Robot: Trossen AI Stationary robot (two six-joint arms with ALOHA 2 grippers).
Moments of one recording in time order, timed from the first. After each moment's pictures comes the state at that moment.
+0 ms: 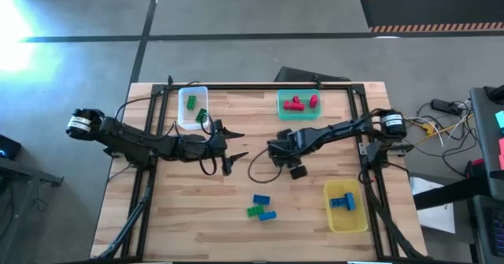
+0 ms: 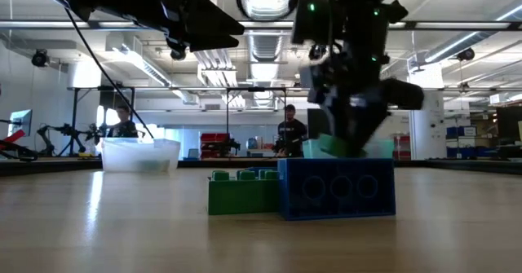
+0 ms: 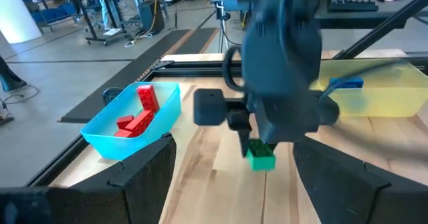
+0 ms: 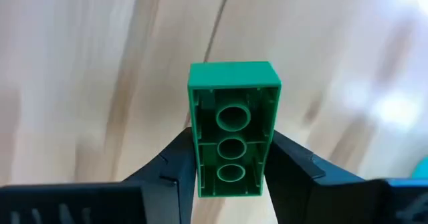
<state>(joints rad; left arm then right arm) -0.14 1.28 0.63 0.46 -0.40 0.02 0.02 1.81 1.17 -0.77 0.10 -0.32</state>
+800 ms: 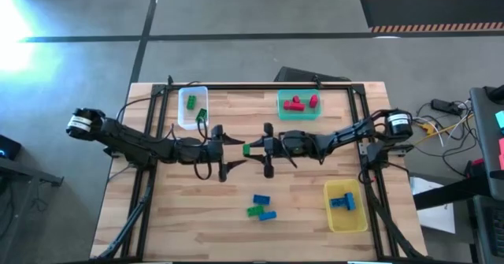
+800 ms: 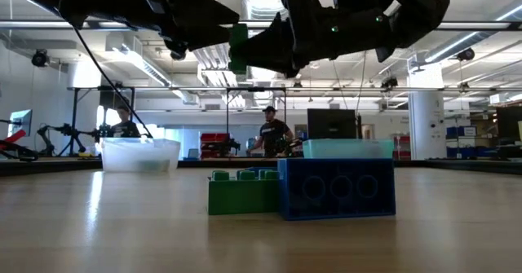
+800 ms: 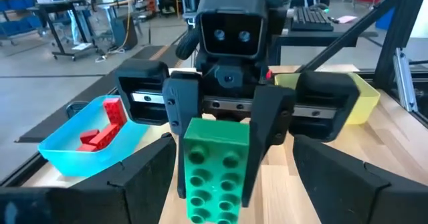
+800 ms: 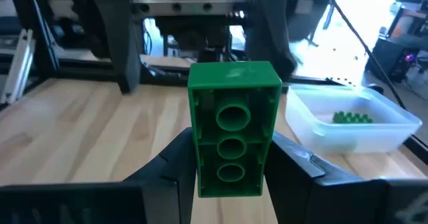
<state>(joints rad) -0.17 1.28 0.56 0.60 -0.32 0.01 0.02 1.76 0.83 0.78 0.02 -0.09</state>
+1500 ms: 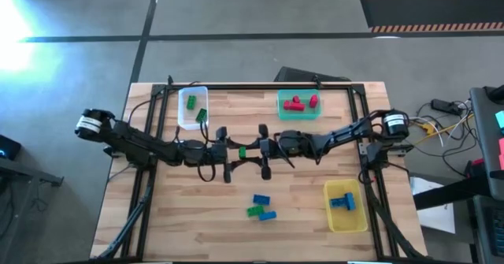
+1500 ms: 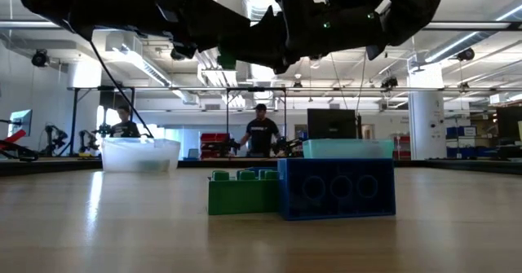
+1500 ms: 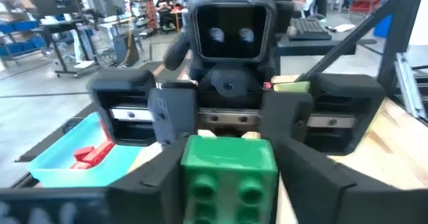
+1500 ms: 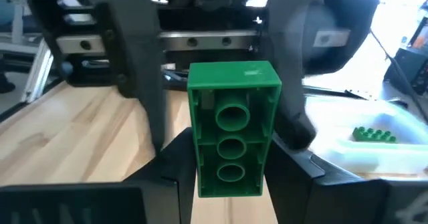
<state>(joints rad) -0.17 1.39 0.55 0.79 -0.31 0.06 0.02 1.79 0.90 0.76 -0.04 -0.11</state>
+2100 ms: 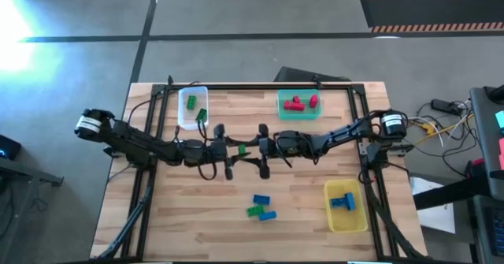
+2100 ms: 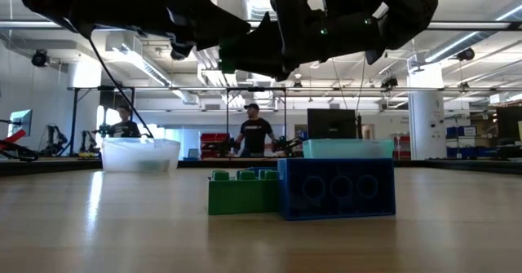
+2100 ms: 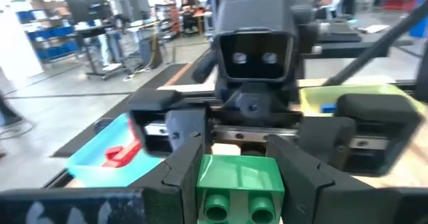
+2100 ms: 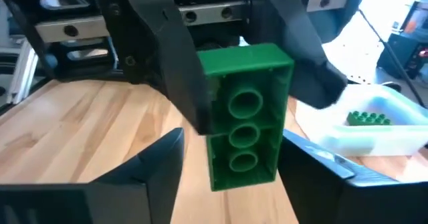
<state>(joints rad) -0.17 1.39 0.56 0.80 -0.41 0.09 0.02 1.81 0.90 0.76 -0.02 -0.08</state>
